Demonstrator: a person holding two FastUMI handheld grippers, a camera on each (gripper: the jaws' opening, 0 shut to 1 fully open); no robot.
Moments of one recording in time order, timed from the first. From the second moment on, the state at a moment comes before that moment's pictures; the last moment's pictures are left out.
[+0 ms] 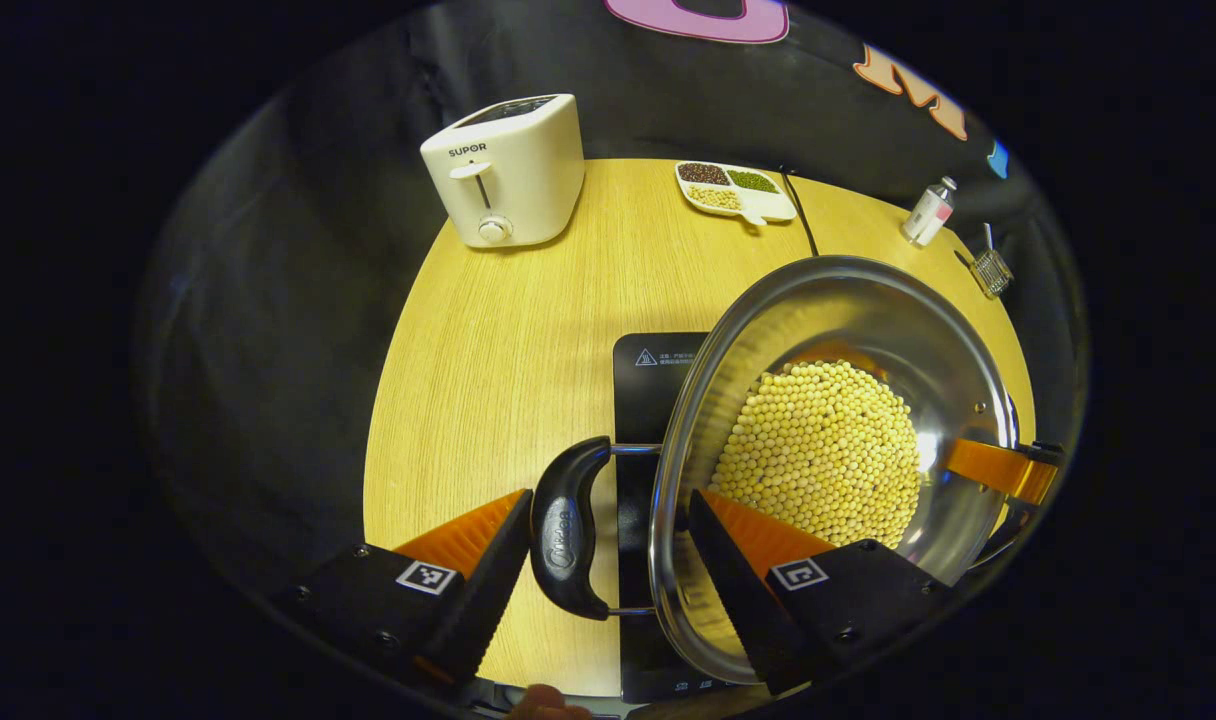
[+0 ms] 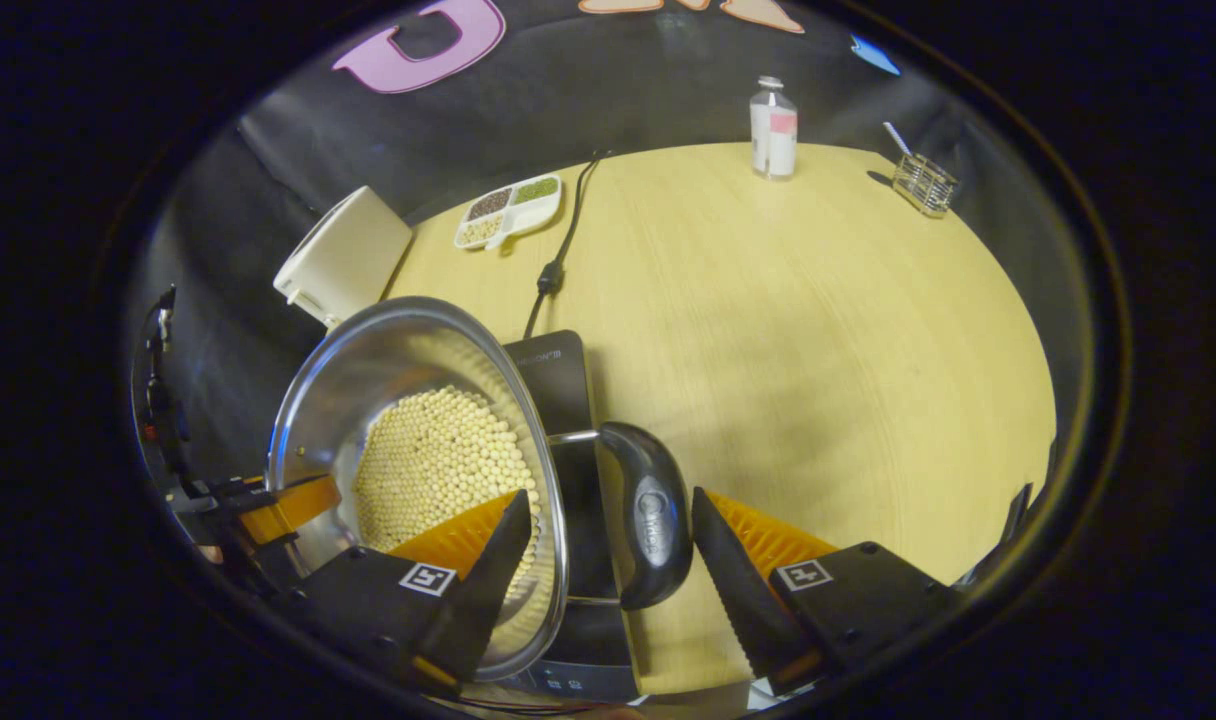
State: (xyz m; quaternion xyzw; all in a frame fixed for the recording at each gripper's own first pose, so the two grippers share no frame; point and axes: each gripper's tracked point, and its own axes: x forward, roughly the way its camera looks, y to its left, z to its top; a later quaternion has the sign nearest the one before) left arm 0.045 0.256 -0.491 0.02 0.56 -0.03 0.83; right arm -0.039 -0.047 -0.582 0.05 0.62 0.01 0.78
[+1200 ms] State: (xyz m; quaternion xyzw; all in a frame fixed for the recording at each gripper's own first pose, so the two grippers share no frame) left arm 0.050 0.191 -0.349 0.03 0.38 0.06 0.92; right arm 0.026 -0.129 -0.467 0.01 0.44 0.07 0.90
